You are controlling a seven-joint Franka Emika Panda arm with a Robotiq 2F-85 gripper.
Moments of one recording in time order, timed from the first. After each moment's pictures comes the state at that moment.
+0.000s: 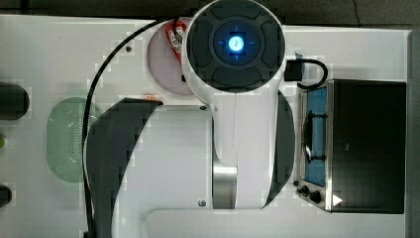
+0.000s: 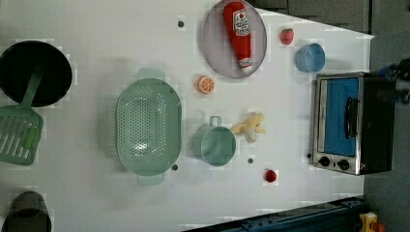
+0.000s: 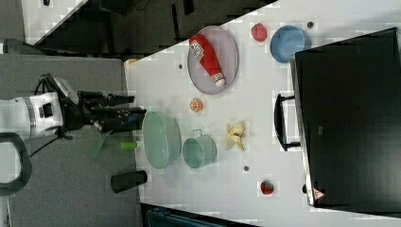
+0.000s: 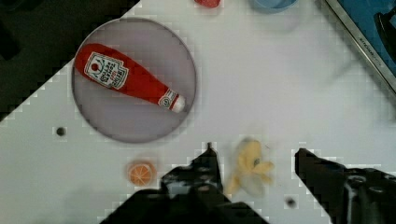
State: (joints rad) arm 0.01 -0.03 -0.01 -1.77 -0.02 0.18 -0.06
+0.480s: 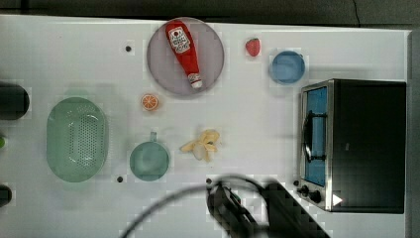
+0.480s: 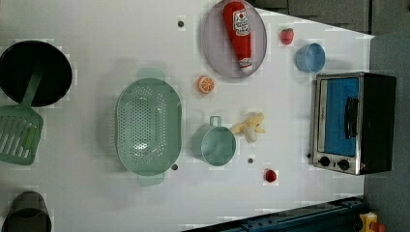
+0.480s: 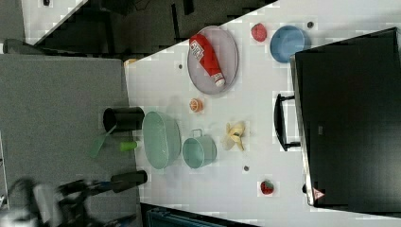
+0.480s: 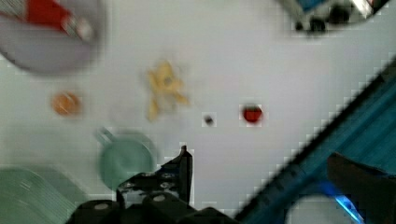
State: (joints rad) arm -0.03 -0.61 -0.06 -2.08 -0.04 -0.05 -0.06
